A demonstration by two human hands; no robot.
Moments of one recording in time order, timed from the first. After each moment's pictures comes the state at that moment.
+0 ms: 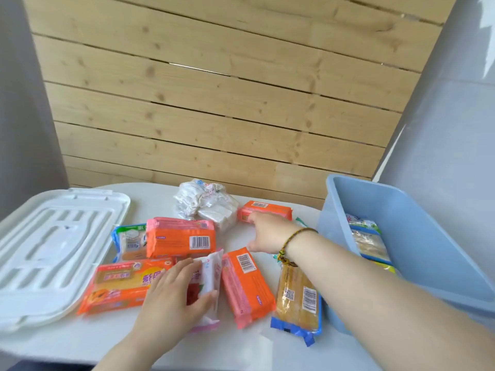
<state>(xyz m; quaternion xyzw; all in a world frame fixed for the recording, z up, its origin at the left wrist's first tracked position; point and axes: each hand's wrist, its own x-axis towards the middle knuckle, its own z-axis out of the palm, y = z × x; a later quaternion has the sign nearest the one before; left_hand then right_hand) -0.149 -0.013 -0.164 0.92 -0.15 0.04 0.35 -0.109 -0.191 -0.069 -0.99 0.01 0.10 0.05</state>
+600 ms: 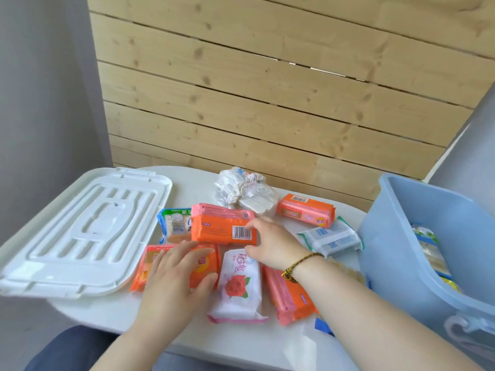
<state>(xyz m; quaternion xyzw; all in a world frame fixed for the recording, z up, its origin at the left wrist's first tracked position) -0.142 0.038 -0.168 0.91 -0.11 0.14 0.37 -0.096 -0.138 -0.117 -0.98 -0.04 0.08 0.19</state>
